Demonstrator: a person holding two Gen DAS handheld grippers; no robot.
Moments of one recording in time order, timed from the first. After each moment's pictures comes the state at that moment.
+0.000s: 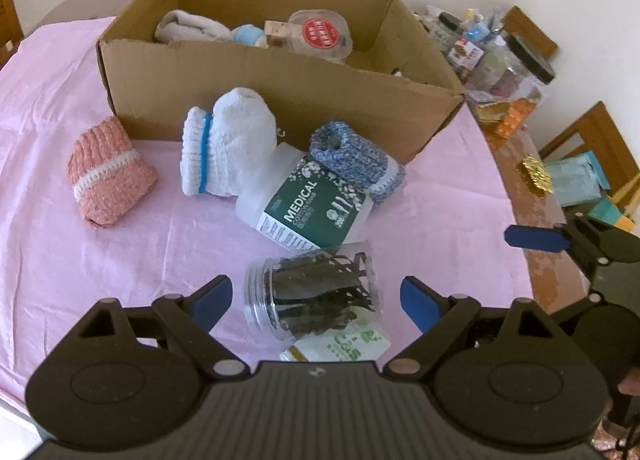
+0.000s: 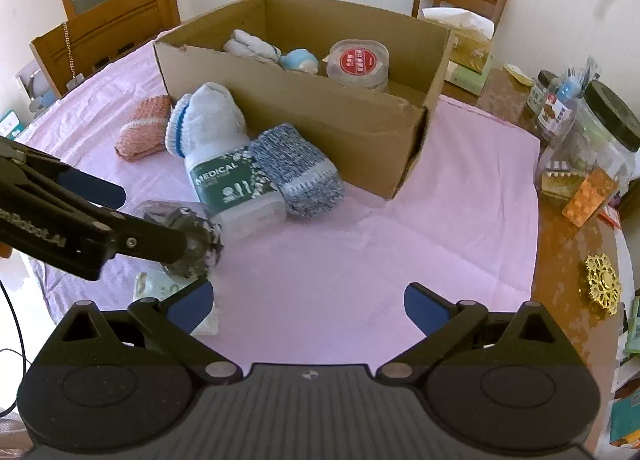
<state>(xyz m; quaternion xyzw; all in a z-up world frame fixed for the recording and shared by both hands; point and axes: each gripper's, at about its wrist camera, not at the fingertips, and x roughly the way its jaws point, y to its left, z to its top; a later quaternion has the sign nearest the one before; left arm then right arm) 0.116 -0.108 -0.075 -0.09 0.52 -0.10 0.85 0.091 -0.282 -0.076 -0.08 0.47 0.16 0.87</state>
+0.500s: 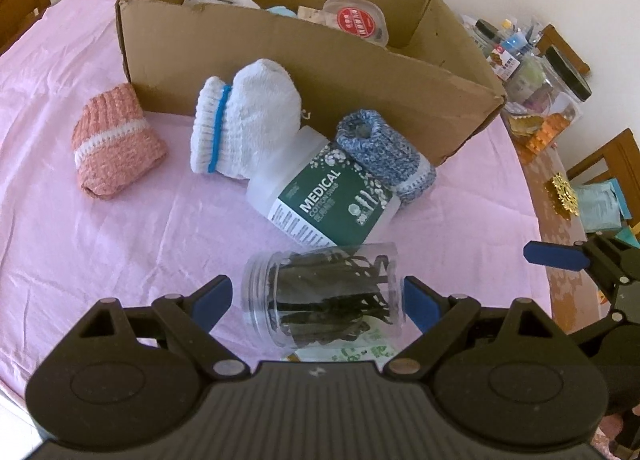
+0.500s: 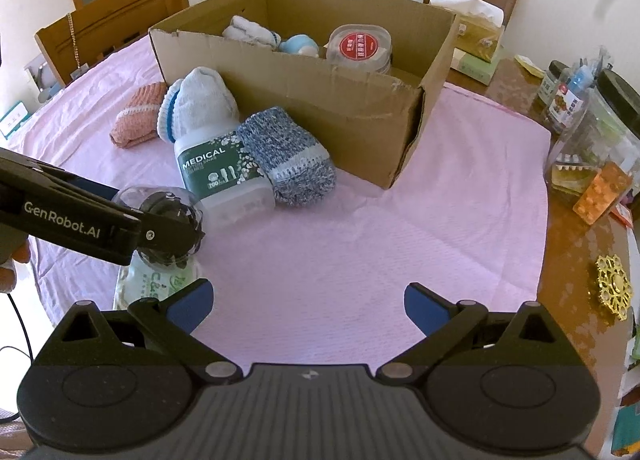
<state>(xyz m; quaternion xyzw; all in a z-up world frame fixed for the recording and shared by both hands) 0.117 -0.112 -0.096 -0.12 0.52 -0.05 0.84 0.101 -0.295 -0.089 -0.09 0.48 0.18 0.86</state>
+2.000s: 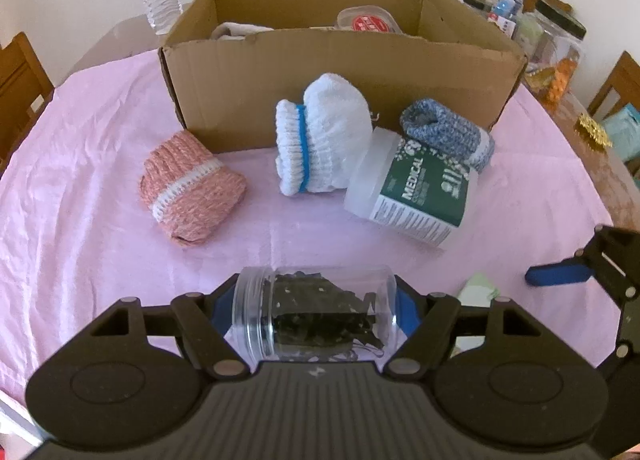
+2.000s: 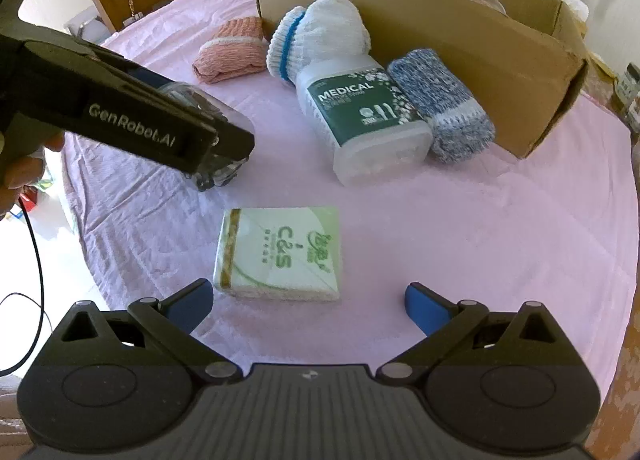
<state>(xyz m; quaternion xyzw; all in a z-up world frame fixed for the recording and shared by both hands) 0.102 -0.070 -0.101 0.03 0.48 -0.07 0.87 0.071 -0.213 -0.129 -0.11 0.50 0.24 0.83</state>
